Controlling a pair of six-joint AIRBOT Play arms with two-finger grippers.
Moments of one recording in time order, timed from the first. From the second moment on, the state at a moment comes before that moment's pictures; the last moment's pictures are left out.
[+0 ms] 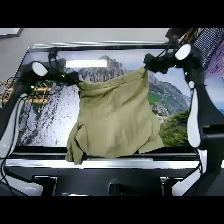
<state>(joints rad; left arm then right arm) -0.14 -1.74 1.70 1.13 -0.96 -1.57 0.05 -1.87 2.05 -1.10 1.10 1.70</state>
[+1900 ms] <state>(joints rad) -0.51 -1.02 0.54 0.94 -0.89 -2.10 0.10 -1.03 0.49 -0.91 0.85 1.82</state>
